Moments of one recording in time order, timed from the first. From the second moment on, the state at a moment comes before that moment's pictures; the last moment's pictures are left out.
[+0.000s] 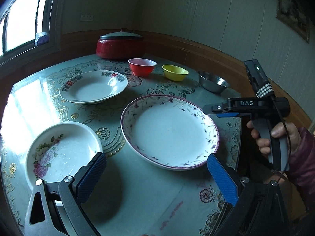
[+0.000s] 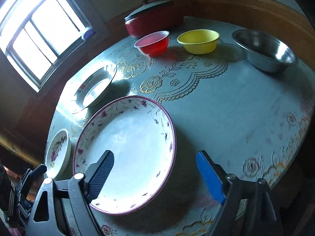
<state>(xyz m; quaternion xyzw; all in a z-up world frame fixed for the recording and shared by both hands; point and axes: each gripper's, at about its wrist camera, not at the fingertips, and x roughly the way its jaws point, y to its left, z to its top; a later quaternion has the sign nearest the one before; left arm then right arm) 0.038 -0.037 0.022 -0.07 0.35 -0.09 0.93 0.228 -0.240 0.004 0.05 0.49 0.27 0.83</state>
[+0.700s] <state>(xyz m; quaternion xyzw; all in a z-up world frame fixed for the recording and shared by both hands) 0.074 -0.063 -0.030 -0.26 0.41 0.12 0.87 0.305 -0.187 -0.022 -0.20 0.46 0.50 0.71</state>
